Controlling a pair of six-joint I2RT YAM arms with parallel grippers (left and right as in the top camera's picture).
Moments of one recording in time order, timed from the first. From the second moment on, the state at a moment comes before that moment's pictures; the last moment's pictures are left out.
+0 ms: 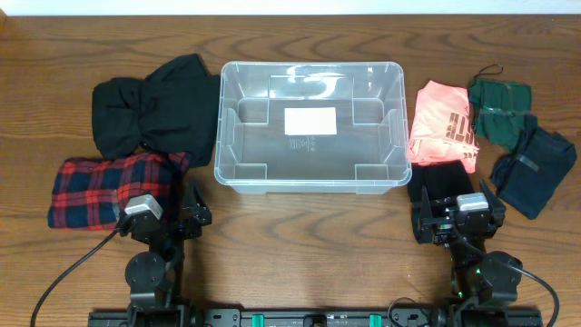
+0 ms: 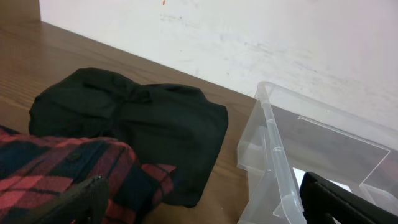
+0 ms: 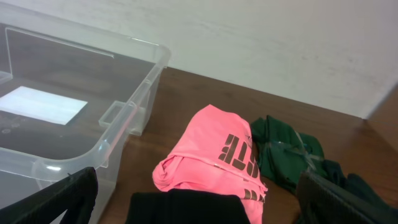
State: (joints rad) left arm 0.02 0.01 0.04 -0.15 -0.05 -0.35; right arm -0.05 0.01 0.05 -0.16 -0.10 -0.21
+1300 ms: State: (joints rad) left arm 0.02 0.01 0.04 -0.15 -0.05 -0.35; right arm -0.05 0.01 0.05 -0.11 -0.18 -0.21
